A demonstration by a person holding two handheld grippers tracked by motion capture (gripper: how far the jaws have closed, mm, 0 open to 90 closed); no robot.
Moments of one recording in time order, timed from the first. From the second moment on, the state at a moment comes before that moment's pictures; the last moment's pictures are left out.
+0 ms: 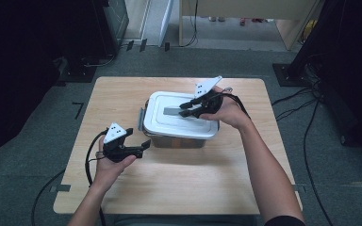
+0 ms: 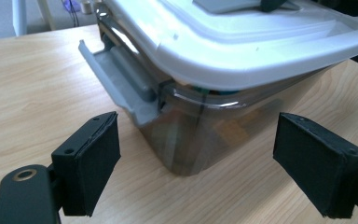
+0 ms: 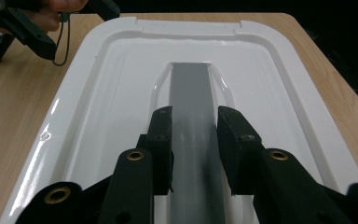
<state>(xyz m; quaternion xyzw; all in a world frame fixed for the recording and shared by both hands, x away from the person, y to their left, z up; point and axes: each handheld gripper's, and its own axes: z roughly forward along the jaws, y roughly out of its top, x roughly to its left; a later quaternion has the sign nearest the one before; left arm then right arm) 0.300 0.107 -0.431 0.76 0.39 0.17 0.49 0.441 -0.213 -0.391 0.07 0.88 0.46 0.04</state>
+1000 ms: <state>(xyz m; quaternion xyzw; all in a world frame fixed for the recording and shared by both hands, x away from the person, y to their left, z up) 0.301 0.092 -0.425 0.76 0.38 0.18 0.50 0.426 -0.252 -0.377 0.24 0.83 0.49 0.10</state>
